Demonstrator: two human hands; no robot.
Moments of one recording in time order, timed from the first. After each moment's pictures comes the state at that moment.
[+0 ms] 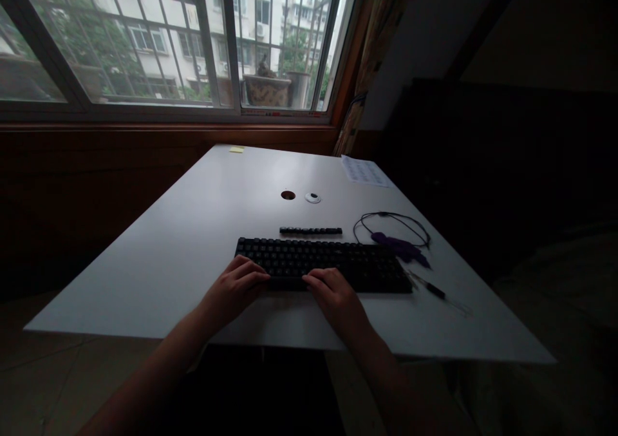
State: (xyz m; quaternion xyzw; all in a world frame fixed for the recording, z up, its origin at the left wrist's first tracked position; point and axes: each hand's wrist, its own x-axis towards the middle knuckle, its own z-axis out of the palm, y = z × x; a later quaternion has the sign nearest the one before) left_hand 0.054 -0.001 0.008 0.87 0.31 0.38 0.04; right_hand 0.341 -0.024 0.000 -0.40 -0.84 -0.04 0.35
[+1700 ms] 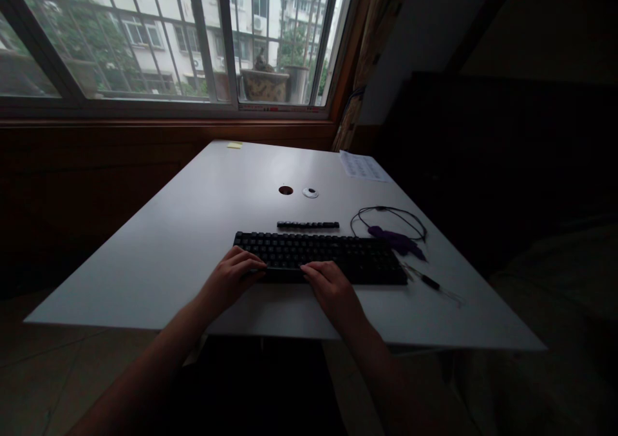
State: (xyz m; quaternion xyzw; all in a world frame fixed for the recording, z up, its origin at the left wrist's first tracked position) left_hand 0.053 0.005 0.010 0.85 0.33 0.40 0.06; right_hand 0.339 -0.024 -0.002 -0.41 -0.83 -0.02 0.38
